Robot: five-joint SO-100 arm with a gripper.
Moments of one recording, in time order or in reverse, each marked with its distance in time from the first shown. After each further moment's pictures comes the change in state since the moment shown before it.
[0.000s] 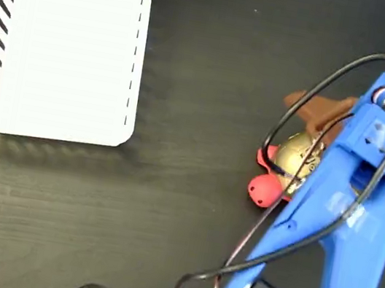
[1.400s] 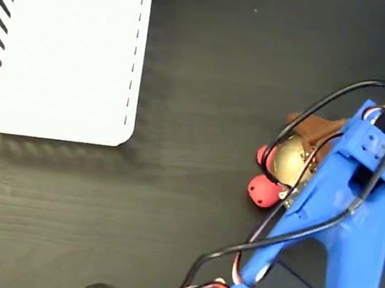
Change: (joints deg) arm 1.1 -6.7 9.9 -16.7 4.0
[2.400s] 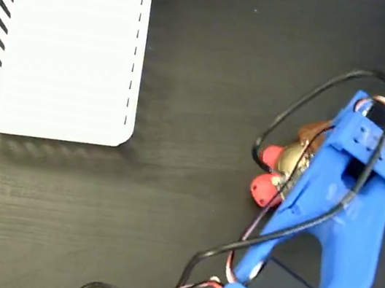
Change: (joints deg) arm -2.2 0.0 -2.4 0.5 8.0
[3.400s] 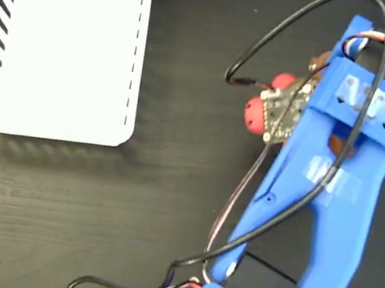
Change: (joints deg) arm -6.2 2.4 -27.3 26.3 26.5
